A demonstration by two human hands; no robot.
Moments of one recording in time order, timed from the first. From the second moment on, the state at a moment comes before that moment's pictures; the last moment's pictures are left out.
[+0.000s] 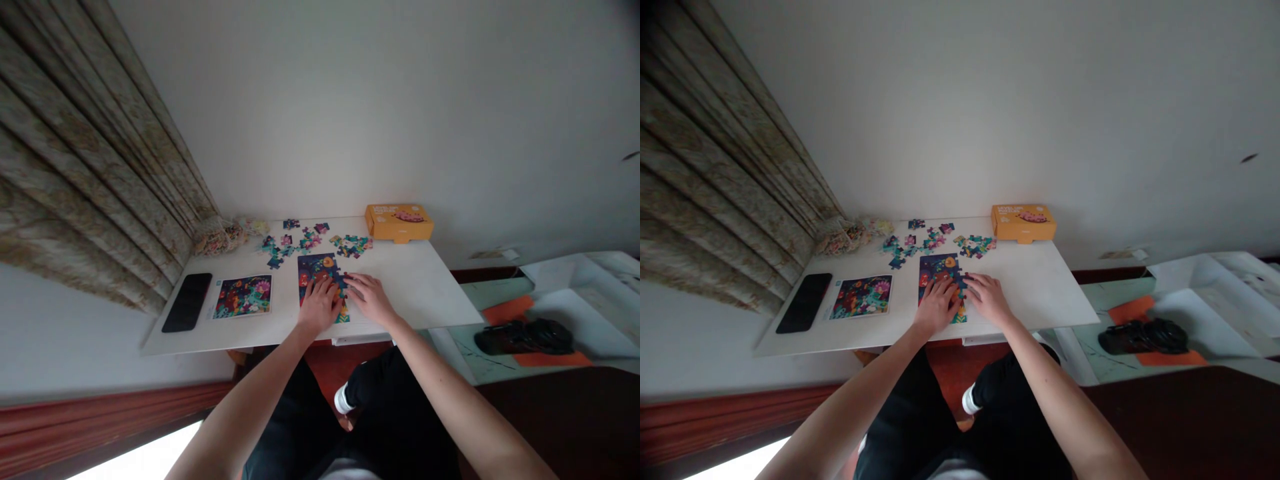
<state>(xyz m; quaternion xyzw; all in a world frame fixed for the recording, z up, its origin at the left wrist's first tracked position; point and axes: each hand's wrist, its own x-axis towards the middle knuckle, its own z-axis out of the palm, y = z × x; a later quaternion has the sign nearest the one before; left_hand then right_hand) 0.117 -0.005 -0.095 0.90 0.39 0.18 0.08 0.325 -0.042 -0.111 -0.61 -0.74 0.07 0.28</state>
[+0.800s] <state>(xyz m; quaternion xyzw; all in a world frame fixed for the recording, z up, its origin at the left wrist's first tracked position) 0.032 0.013 -0.094 0.93 0.30 0.21 0.09 0.322 -0.046 -0.118 -0.61 -0.70 0.10 0.36</state>
